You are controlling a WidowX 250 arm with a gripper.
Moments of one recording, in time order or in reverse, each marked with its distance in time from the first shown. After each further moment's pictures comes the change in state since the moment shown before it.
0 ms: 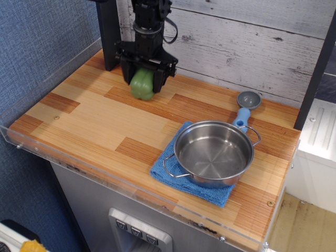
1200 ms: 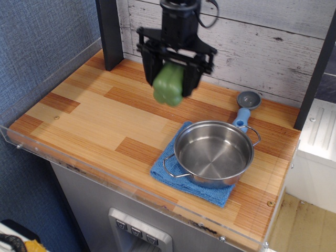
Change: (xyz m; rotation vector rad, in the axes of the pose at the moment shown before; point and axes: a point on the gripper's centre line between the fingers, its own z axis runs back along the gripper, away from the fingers) arm -0.069 -0.075 0.093 -0.096 0.084 -0.127
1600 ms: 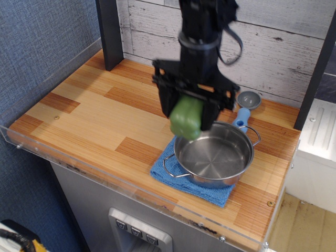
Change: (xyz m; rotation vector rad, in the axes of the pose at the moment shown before) arm -0.028 -0.037 -0.015 -0.006 -0.055 -0.013
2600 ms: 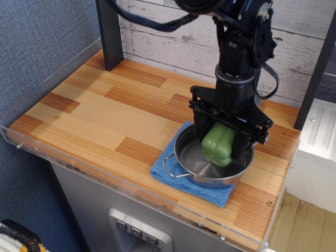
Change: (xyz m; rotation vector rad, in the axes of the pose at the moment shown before) arm 0.004 -0.043 -0.027 -0.077 0.017 -0.185
